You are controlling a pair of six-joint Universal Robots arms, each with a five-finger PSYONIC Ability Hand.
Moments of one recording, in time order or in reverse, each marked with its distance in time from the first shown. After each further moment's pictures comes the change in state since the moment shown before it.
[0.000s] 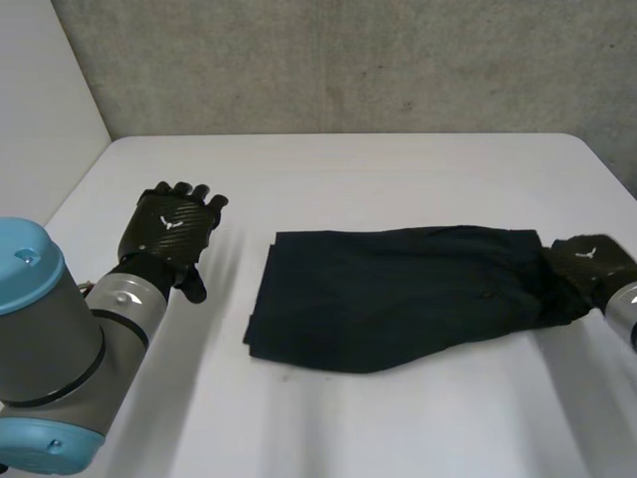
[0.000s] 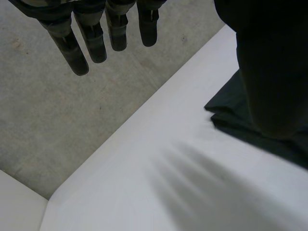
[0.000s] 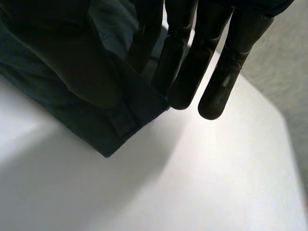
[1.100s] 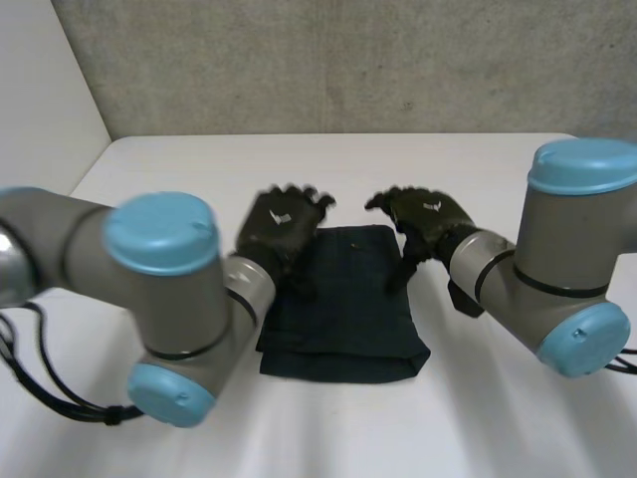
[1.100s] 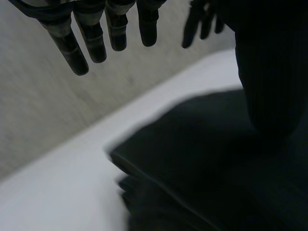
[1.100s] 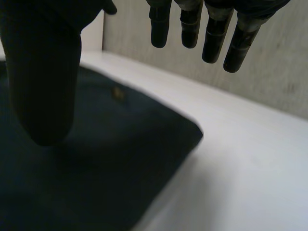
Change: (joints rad) left arm -0.241 -0.358 0.441 -0.135 -0.005 -0.280; right arm 0.502 0.226 -0.475 0.144 0.080 0.612; left_hand 0.000 0.000 0.000 0.000 0.000; right_hand -0.714 -0.958 -0.965 -0.953 -0.867
